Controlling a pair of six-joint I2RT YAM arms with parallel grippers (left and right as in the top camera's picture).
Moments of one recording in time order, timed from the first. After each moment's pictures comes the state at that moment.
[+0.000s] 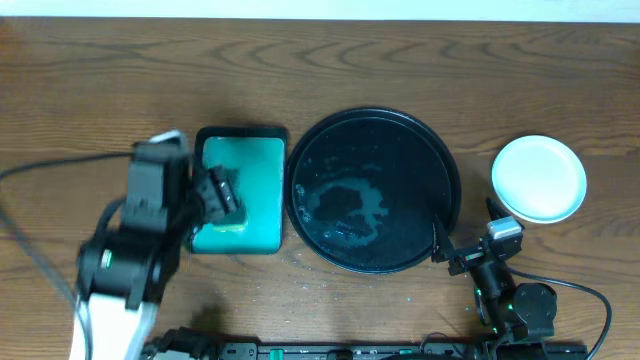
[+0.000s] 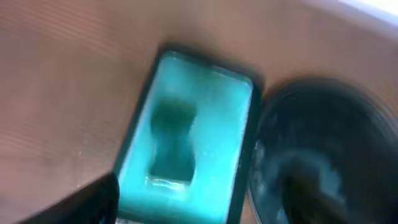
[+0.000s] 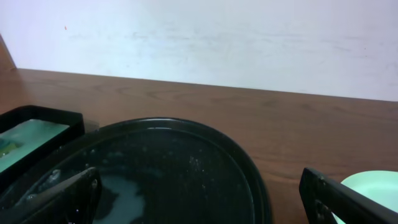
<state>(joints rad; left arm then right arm) -0.18 0.90 1.00 -0.90 -0.08 -0.46 0.08 0.01 0.01 -0.05 -0.21 0.05</state>
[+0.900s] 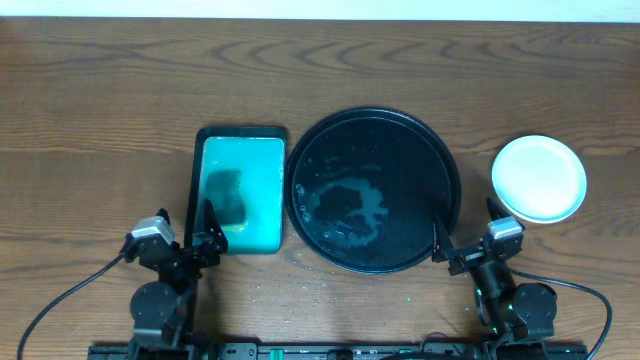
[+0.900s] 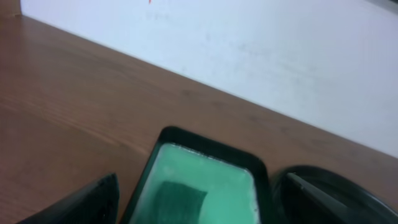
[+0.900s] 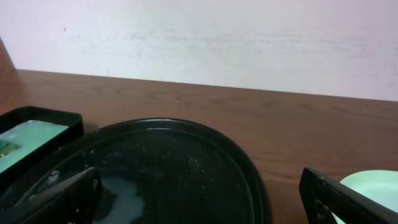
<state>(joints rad) -0.08 0.01 0.08 -0.19 -0.11 -0.38 0.08 0.01 0.01 -0.05 -0.21 0.05</state>
